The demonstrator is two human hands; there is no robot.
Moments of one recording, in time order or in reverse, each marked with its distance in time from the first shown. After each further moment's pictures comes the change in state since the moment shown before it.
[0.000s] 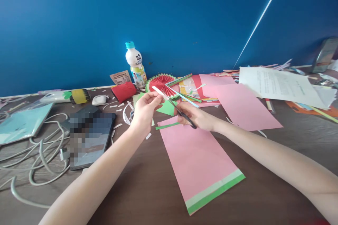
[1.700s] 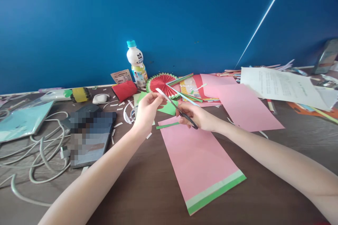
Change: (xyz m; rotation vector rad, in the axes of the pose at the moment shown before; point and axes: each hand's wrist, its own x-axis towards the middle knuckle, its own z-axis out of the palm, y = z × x) left_hand -0.002 -0.003 0.000 0.140 0.006 0.045; right_hand 0.000 0.005 0.000 -0.107 0.013 -0.090
